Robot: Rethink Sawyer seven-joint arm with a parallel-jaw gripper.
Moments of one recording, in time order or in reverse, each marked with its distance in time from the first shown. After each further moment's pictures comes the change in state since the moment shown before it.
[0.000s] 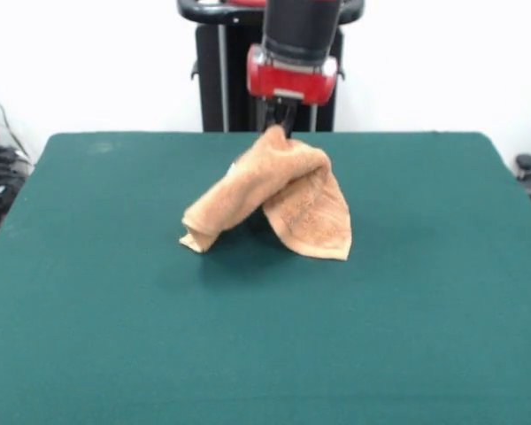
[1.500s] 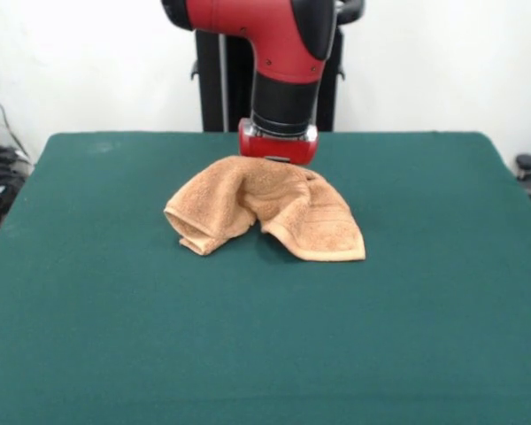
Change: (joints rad) arm -0.059 0.231 0.028 -0.053 -0.123 -0.205 0.000
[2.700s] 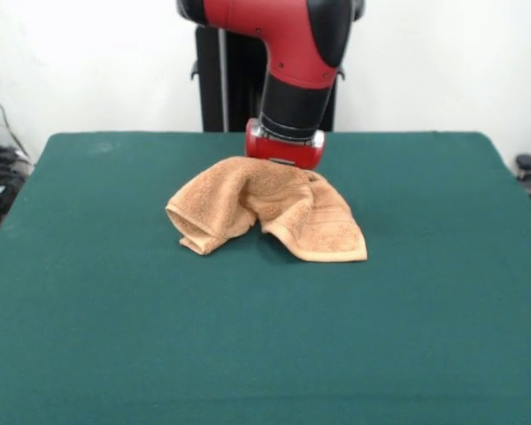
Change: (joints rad) arm 0.115 0.038 -0.095 -0.017 0.155 -0.001 0.000
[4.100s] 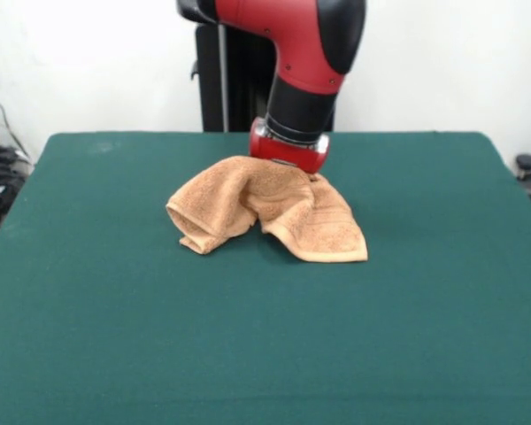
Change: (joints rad) arm 0.084 0.033 -0.070 -0.007 0.150 0.011 0.000
